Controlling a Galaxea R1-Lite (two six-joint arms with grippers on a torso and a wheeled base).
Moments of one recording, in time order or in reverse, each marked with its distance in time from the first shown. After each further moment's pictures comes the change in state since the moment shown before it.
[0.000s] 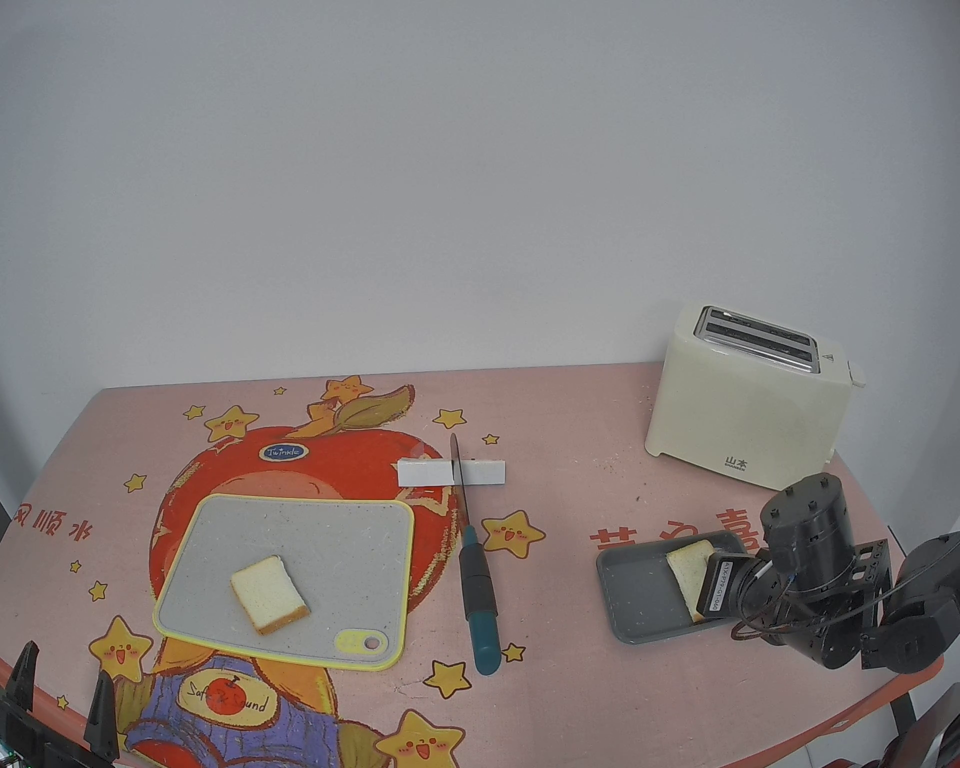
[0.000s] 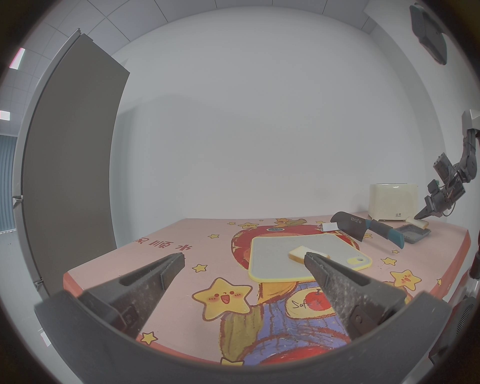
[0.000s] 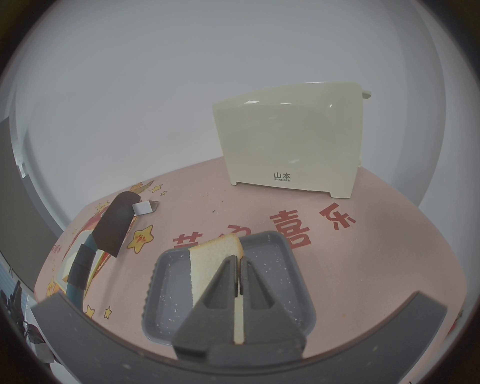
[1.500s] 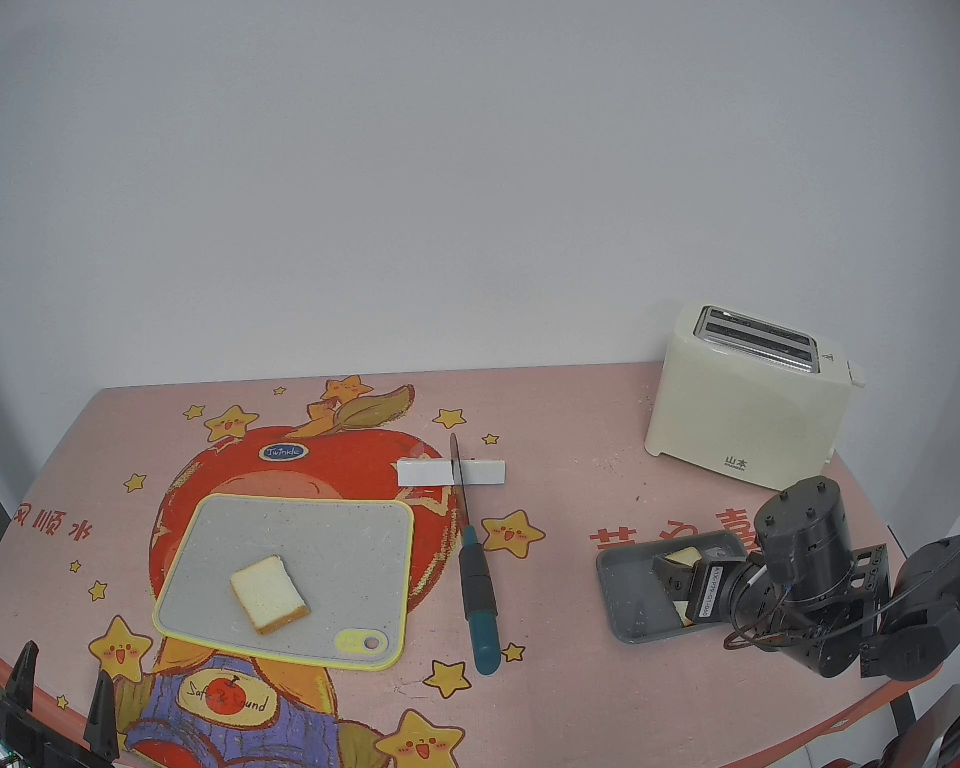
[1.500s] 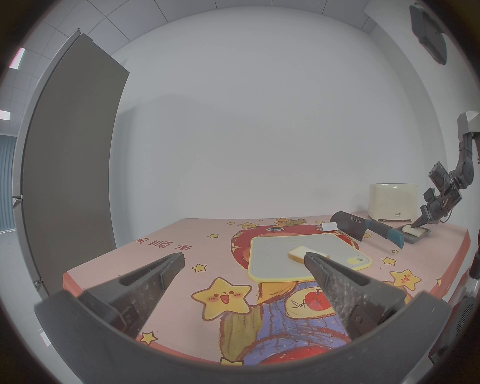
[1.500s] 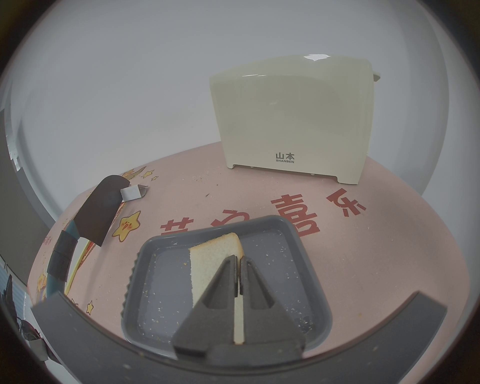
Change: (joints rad) left arm 0.000 0.000 0.000 0.000 0.000 0.000; right arm 0.052 -0.013 -0.013 0.000 -0.008 0.000
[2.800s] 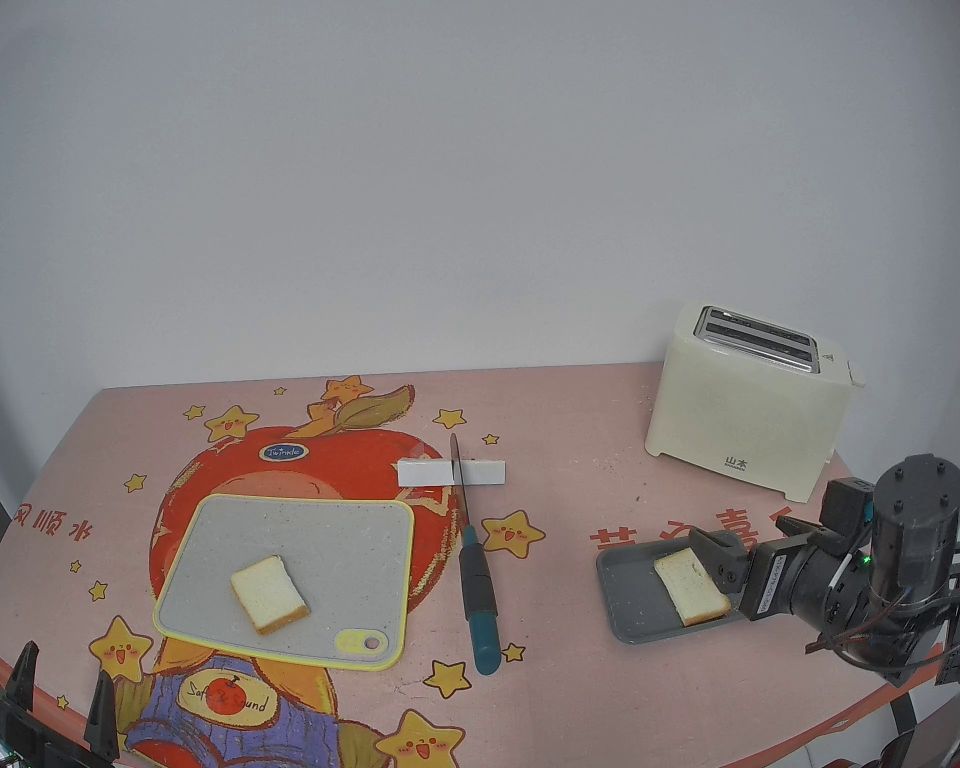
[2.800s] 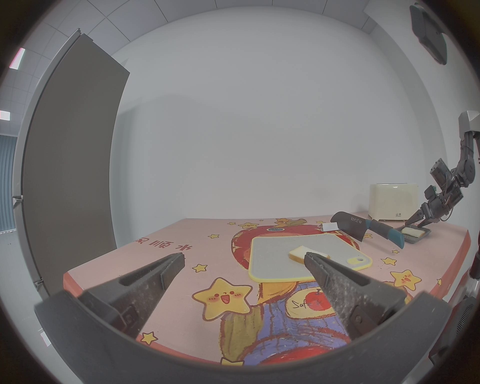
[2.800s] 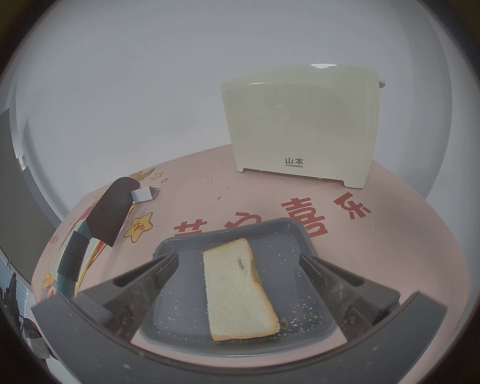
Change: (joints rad) left arm 0.000 0.000 0.000 0.000 0.000 0.000; right arm 0.097 -0.270 0.036 0.005 -0.069 -0.169
